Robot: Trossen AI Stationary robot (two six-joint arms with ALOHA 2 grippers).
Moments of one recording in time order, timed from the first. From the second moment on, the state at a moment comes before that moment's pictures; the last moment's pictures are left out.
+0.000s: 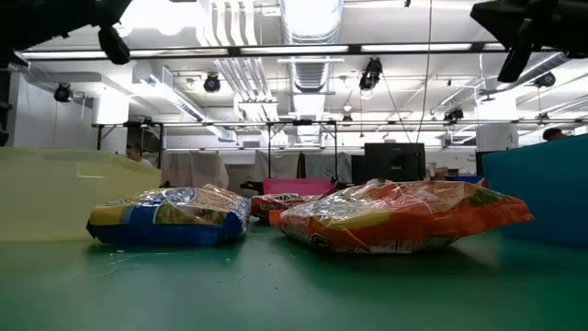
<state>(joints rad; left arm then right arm) 0.26 0.28 0.18 0.73 -0.03 -0.54 0.08 0.05 0.09 0.46 0.39 0.23</state>
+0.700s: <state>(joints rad) 0.25 0.79 0.49 0.41 0.23 -0.40 0.08 0.66 0.46 0.04 0.42 0.38</state>
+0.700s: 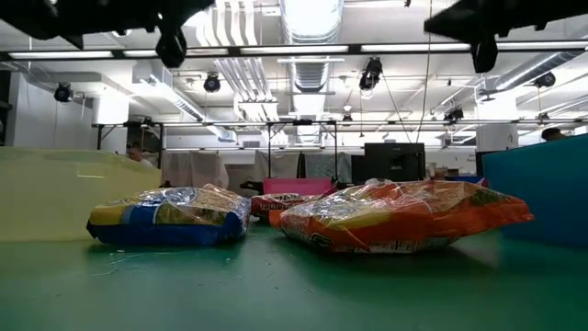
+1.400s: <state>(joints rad) 0.18 1.13 0.55 0.19 0.21 -0.33 -0.03 1.13 0.78 -0.54 0.19 0.70</state>
